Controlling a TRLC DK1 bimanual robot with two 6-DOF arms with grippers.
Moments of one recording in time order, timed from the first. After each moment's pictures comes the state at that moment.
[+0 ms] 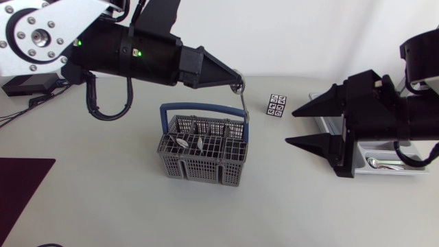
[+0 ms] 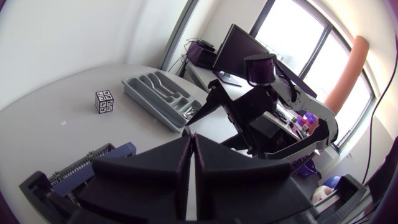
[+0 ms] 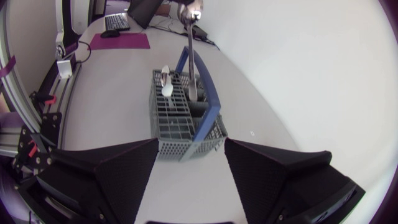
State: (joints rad) left arm -0.55 1.45 1.29 -0.35 0.76 -0.08; right arm 0.19 1.07 0.87 -0.54 -0.64 -0.83
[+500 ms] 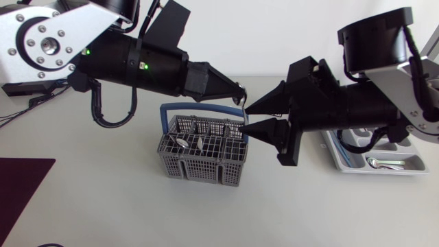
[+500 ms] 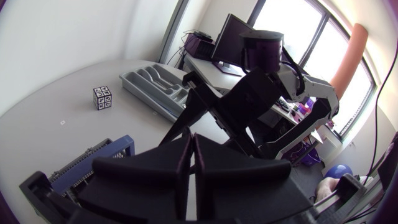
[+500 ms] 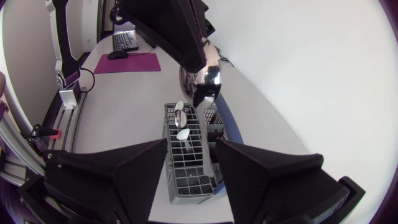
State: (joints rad) left arm -0.57 1.46 1.27 -0.38 0.74 -0.01; right arm 0.47 1.23 0.93 -0.30 -0.54 -0.58
